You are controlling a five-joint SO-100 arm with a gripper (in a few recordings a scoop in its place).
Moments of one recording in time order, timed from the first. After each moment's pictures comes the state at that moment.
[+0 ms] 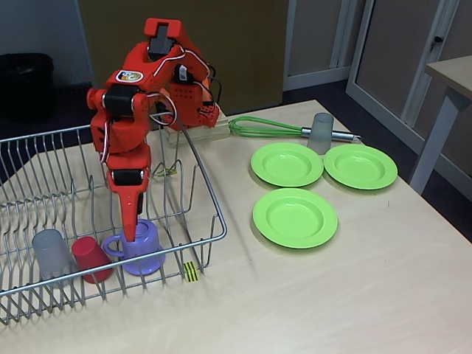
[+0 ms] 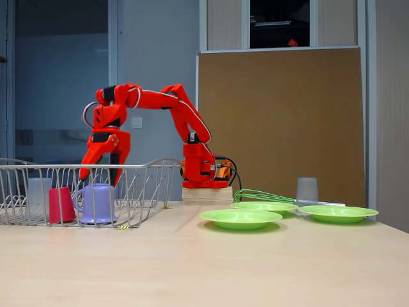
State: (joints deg) arm 27.9 55.6 53.5 86.0 -20.5
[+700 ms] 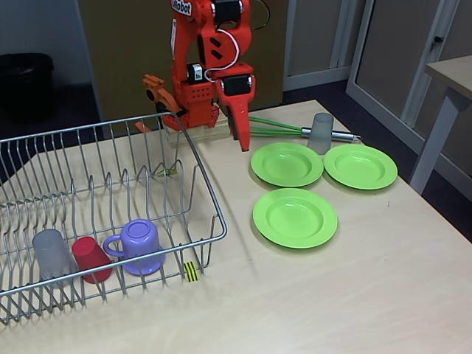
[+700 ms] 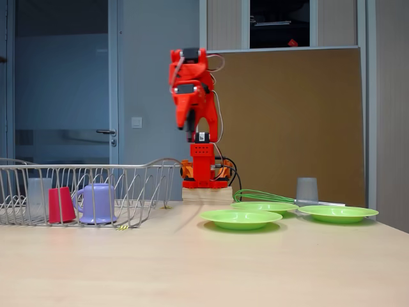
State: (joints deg) arm -9.8 105.2 94.1 84.3 12.2
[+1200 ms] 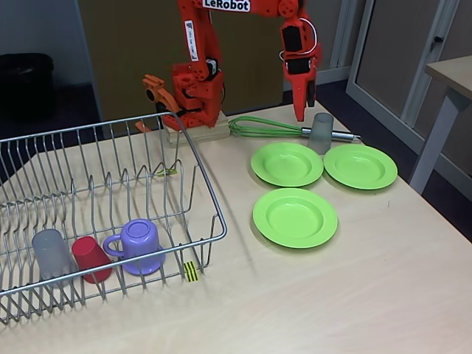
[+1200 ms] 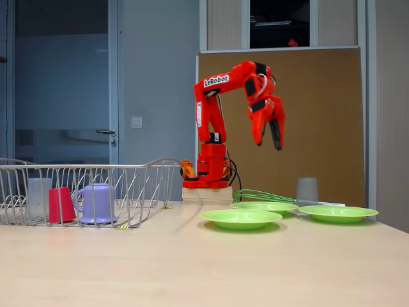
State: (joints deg) arm -54.8 103.5 101.9 75.5 93.3
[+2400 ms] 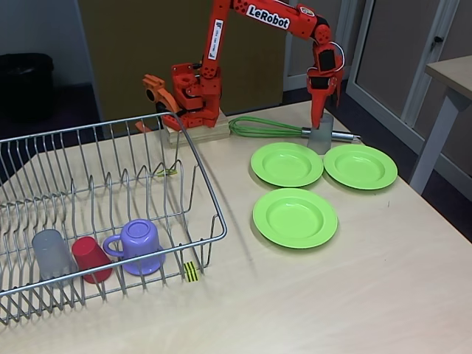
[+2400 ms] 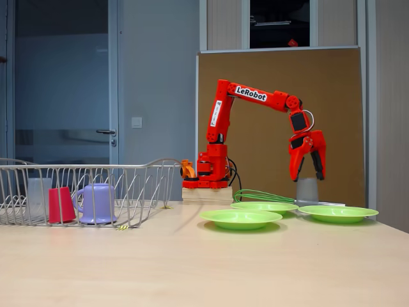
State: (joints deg) arm -73.7 80.5 96.9 55.5 120.5
